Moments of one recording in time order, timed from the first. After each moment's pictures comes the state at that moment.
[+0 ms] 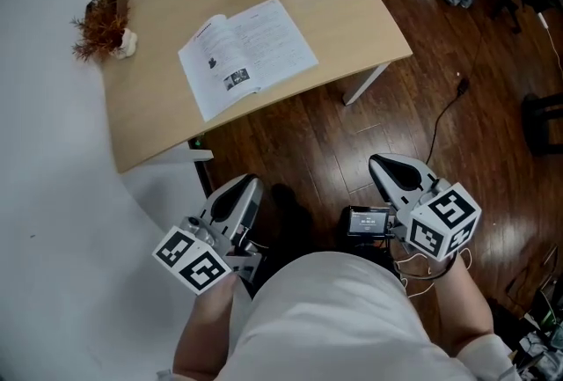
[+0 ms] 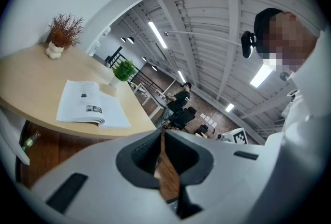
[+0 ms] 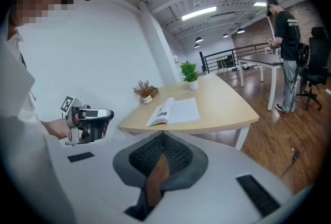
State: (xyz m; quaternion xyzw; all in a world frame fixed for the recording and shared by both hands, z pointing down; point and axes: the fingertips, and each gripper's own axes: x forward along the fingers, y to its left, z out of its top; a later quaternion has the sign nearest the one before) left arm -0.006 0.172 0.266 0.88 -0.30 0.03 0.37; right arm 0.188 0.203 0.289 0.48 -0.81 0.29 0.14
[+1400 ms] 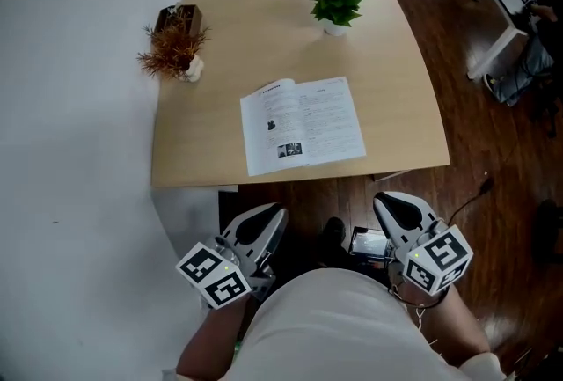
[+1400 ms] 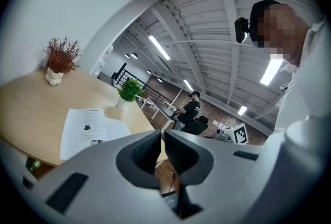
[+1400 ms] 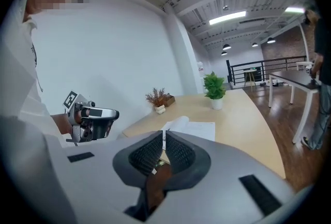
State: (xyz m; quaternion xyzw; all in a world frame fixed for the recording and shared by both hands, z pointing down) left arm -0.010 0.078 0.224 0.87 -0.37 0.00 0.32; right arm 0.159 0.065 0.242 0.39 -0.89 0.21 0.14
